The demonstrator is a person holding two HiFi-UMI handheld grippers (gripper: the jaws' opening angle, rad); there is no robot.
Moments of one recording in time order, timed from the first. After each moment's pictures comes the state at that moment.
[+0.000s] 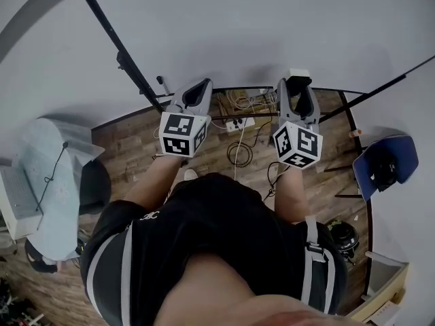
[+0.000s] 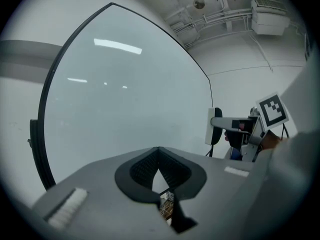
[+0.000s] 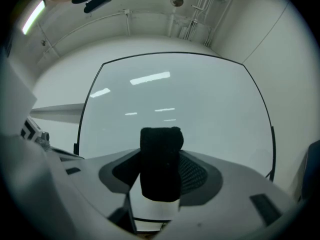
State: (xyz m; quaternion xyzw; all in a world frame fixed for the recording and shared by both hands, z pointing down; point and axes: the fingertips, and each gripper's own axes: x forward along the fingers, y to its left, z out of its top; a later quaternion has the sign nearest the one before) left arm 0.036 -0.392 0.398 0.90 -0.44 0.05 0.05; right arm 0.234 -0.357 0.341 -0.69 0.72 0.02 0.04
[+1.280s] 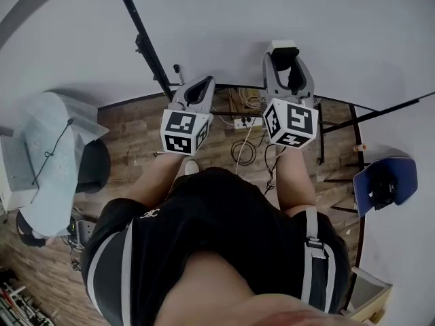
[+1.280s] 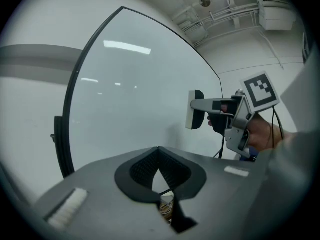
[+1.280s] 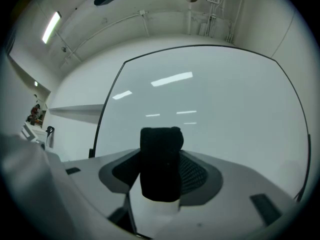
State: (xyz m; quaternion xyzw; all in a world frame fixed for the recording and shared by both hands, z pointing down) left arm -0.006 -0.394 0.408 0.87 -0.49 0.05 0.06; right arm 0.135 -0.419 0.304 -0.59 0.80 0.07 0.02
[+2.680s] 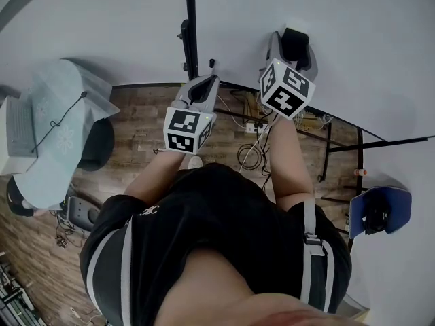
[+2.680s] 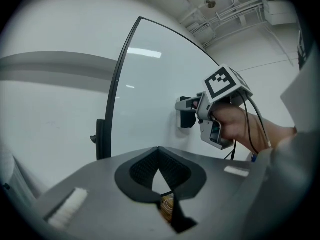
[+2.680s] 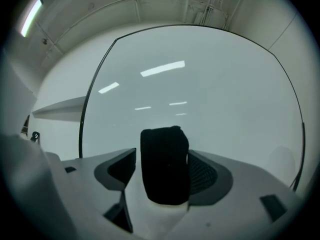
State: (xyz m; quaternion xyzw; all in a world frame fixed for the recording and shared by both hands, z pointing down) left arm -0.099 -0.383 0.412 0.83 -0.55 0.04 0.06; right arm 0.045 -0.489 0.304 -0.65 0.76 0.01 0.00
